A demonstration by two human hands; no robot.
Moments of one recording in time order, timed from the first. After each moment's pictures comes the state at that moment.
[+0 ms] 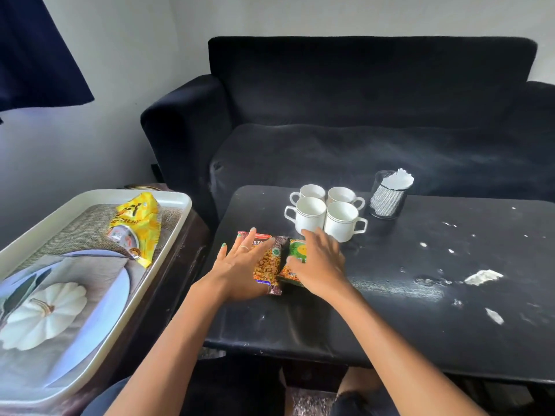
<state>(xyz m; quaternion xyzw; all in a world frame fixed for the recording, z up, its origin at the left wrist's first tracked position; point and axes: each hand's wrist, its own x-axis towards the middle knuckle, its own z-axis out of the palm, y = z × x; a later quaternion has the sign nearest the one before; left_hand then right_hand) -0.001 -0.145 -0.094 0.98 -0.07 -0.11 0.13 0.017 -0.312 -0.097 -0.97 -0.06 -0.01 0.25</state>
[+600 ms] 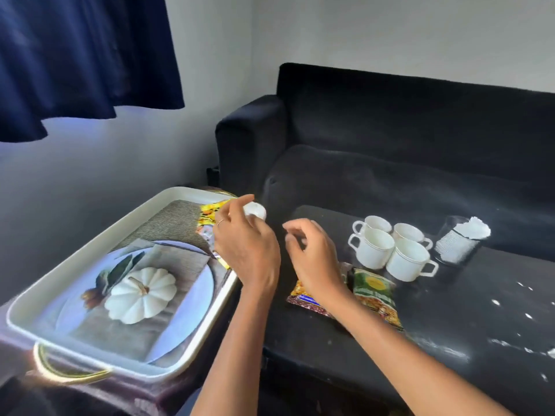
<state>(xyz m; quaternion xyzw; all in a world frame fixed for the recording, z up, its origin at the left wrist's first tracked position) -0.023 -0.094 -0.033 0.72 0.30 0.45 0.43 0.001 -0.179 -0.051 -0.84 -0.23 -0.14 0.47</state>
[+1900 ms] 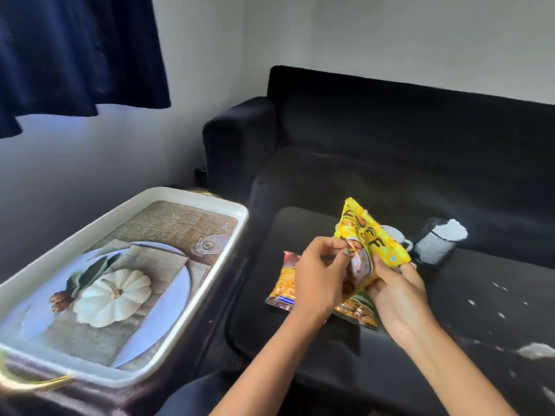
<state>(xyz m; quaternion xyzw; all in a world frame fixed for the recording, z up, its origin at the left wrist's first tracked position) -0.027 -0.198 -0.045 0.70 0.08 0.17 0.69 -0.004 -0.308 -0.045 -0.50 0.05 0.02 0.86</state>
